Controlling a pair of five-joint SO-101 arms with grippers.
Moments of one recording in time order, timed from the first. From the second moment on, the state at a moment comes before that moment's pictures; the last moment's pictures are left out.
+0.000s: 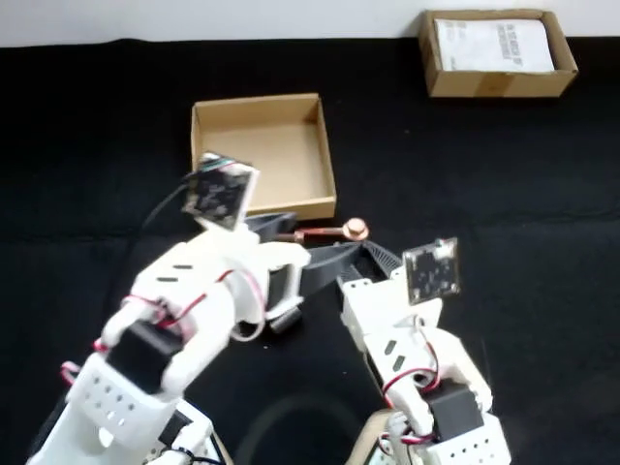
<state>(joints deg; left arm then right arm) 26.2 -65.7 48.0 49.6 16.7 -27.9 -93.4 78.9 40.4 -5.6</state>
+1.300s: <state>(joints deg) -17.9 -103.3 84.8 60.7 16.7 -30.8 -8.4 8.1 43.0 32.0</state>
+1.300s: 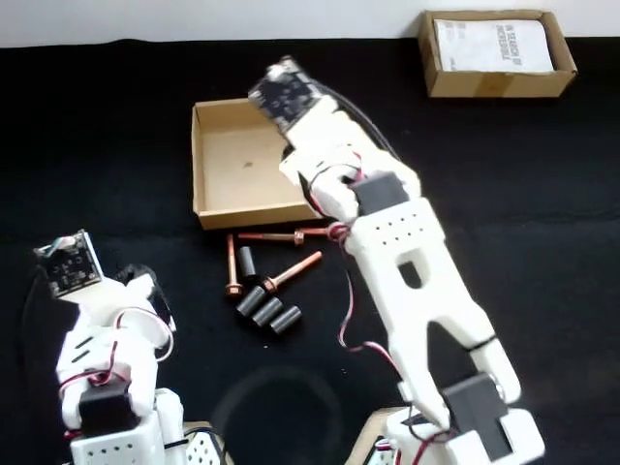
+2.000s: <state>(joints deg) -26.2 -103.3 96.1 47.3 16.9 -33.2 27.3 -12.3 43.0 60.0</state>
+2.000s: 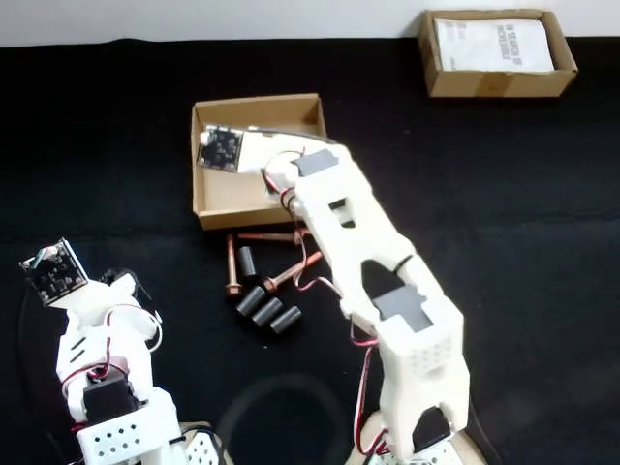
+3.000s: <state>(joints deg) -26.2 -103.3 96.1 47.3 16.9 -45.5 3.7 -9.9 99.4 46.5</state>
